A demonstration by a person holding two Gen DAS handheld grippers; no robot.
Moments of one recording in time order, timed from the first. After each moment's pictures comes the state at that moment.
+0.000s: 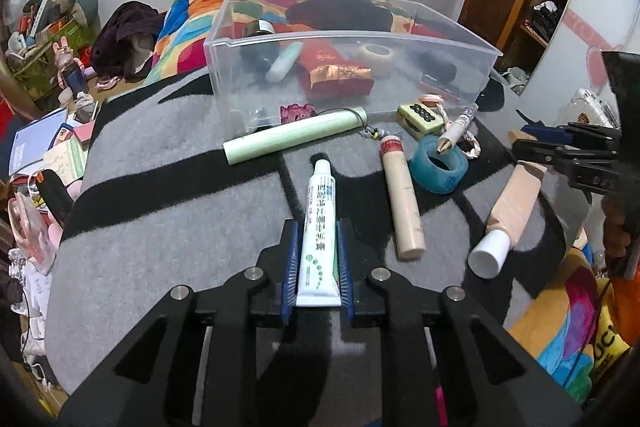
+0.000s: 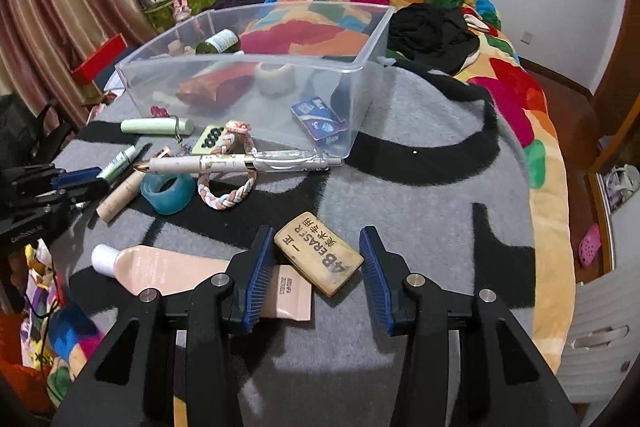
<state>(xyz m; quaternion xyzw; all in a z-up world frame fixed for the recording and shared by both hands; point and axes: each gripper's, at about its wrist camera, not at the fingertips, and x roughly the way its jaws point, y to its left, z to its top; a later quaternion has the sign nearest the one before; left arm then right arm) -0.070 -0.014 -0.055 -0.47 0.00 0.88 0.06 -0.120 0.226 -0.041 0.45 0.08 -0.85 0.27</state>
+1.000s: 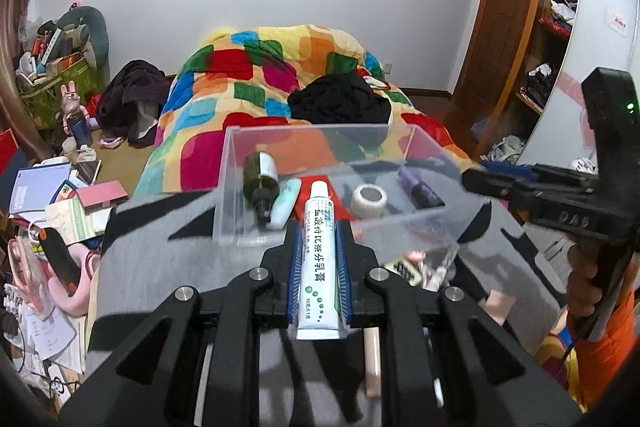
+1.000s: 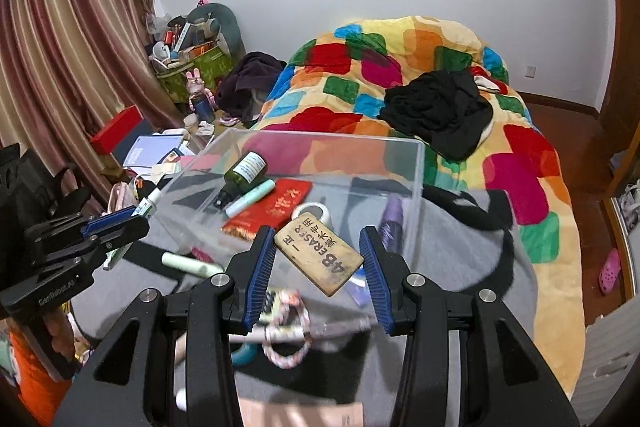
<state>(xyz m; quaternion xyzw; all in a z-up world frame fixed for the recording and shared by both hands) -0.119 -0.019 0.023 -0.35 -0.04 0.93 0.06 -0.171 0.170 0.029 0.38 0.02 -0.88 0.29</state>
